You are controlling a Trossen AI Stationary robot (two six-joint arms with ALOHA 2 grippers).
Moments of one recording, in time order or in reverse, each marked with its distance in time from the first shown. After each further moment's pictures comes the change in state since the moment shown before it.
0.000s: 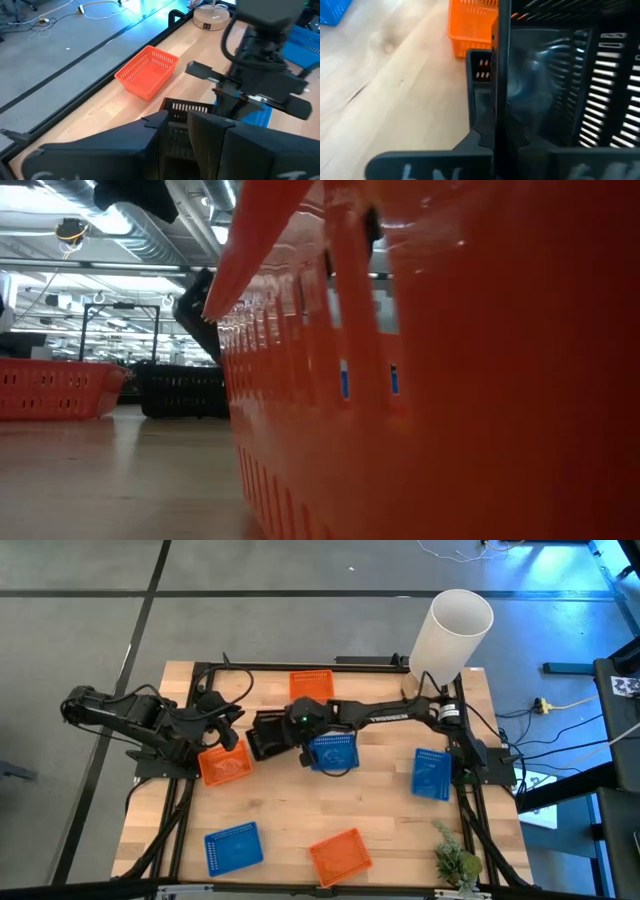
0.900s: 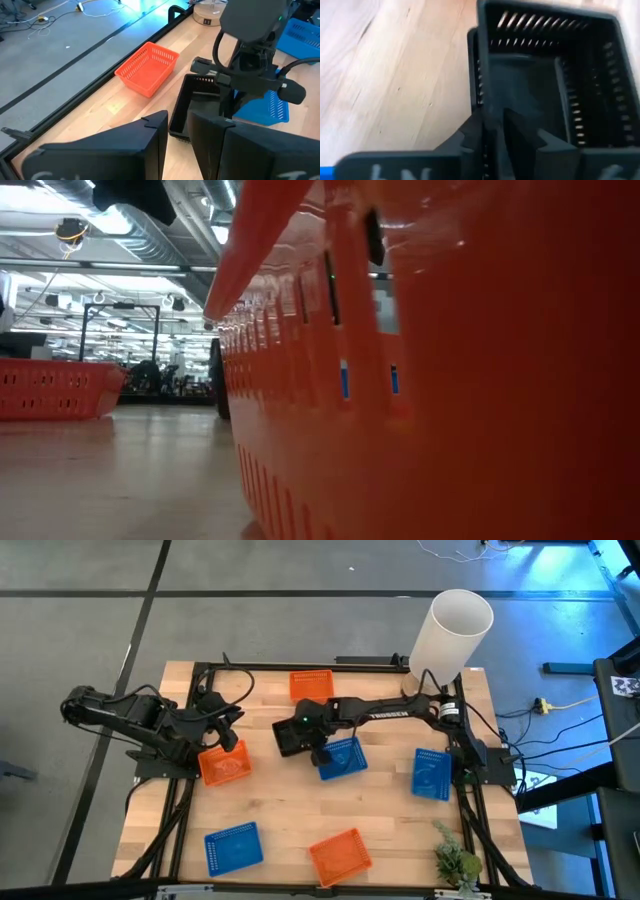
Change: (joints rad) left arm 0.000 0.000 0.000 -0.018 0.010 0.000; right arm -0.017 -0.001 0.021 -0.312 0.022 0.072
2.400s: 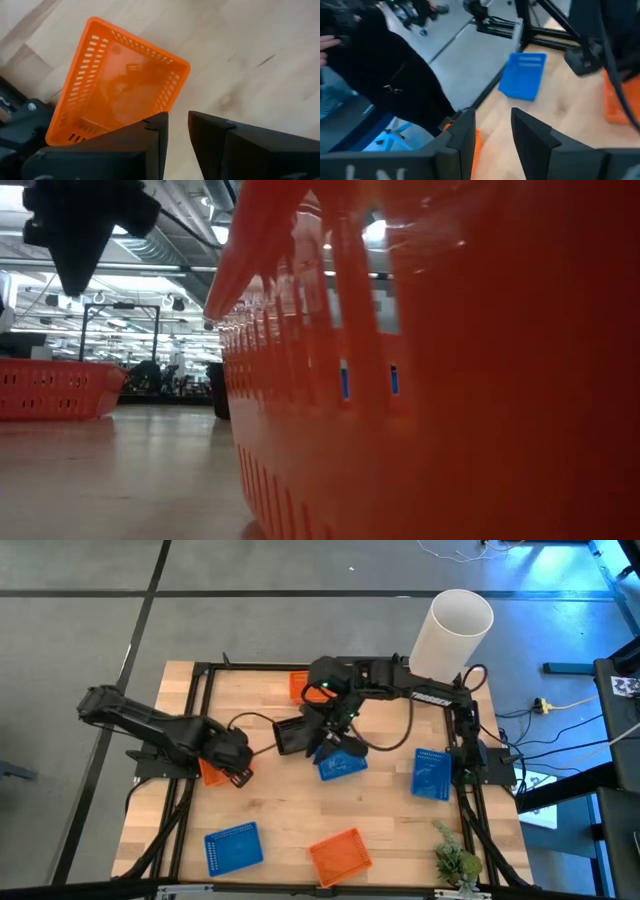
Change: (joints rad) left arm -0.032 0.403 -0.001 -0.269 0.660 -0.583; right arm 0.054 -0.112 0.678 -0.603 -0.670 0.113
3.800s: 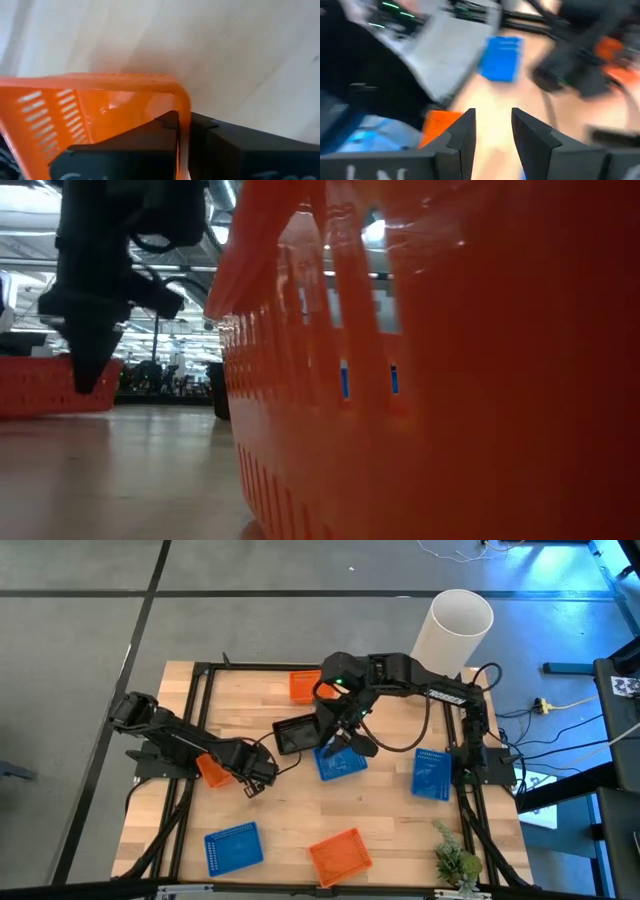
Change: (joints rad) left arm 0.037 0.337 -0.122 0.216 -0.069 0.269; right arm -0.001 -0.071 -0.003 -0.105 0.203 0.002
